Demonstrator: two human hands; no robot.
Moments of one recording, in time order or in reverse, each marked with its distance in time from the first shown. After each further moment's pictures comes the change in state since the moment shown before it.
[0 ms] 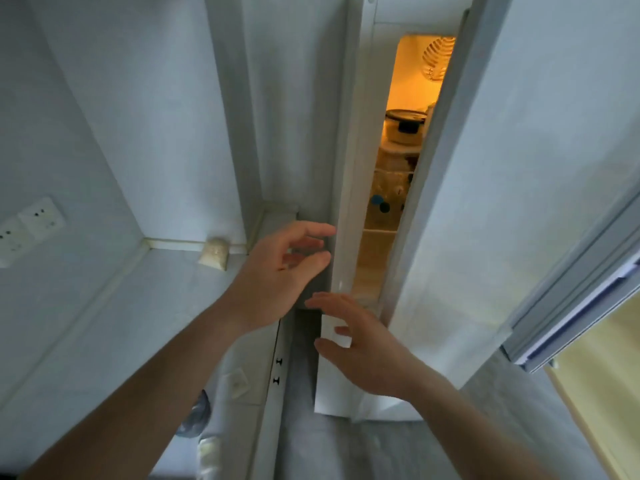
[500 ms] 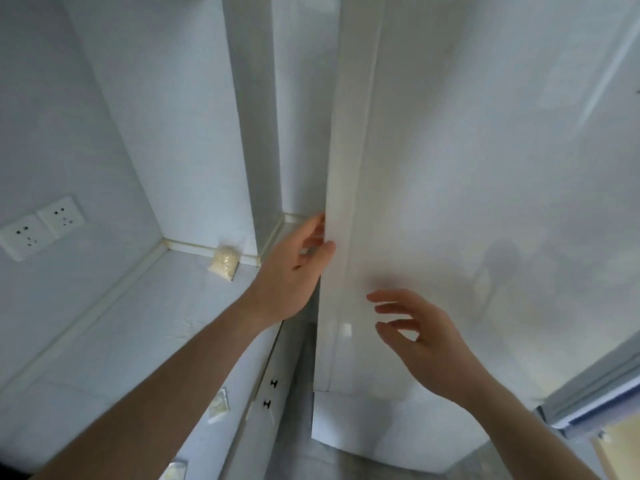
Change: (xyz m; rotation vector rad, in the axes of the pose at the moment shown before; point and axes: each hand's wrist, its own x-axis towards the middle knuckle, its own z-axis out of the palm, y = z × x) left_hand 0.094 -0.018 0.054 0.022 0.142 -0.030; right_hand 0.040 0.076 -0.129 0.082 0.185 -0.093
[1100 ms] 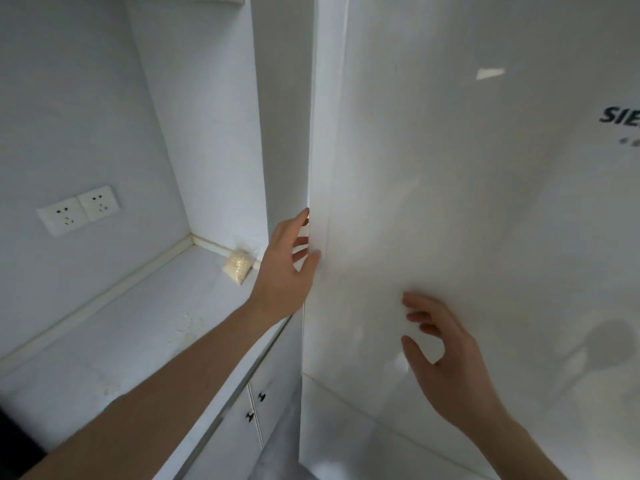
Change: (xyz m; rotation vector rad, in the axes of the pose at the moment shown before) left_hand 0.067 -0.046 0.065 0.143 0.458 -0.086; right_hand 0.057 0.085 -0.082 -0.097 0.104 -0.258
